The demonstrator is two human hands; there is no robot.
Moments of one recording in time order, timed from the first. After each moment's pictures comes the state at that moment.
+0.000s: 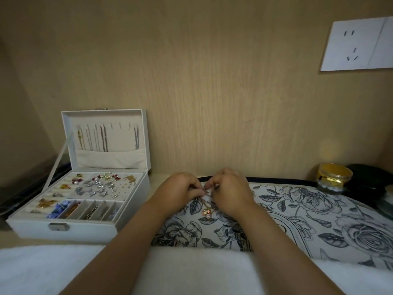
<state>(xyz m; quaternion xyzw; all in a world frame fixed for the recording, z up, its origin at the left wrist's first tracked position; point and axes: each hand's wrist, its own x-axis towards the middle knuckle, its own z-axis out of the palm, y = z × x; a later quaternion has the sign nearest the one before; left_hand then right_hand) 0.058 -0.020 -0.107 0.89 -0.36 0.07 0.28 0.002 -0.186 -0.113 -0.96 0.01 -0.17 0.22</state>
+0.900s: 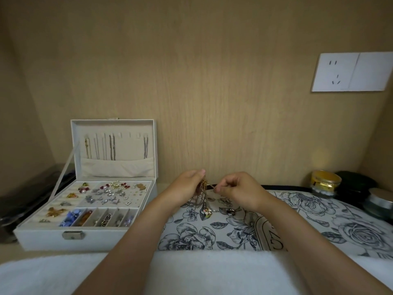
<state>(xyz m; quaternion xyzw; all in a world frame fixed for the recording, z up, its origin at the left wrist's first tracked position) 0.054 -0.011 -0.081 0.81 -0.20 -0.11 0.54 -0.016 -0.189 -0.079 -0.88 -0.01 -0.08 0.47</state>
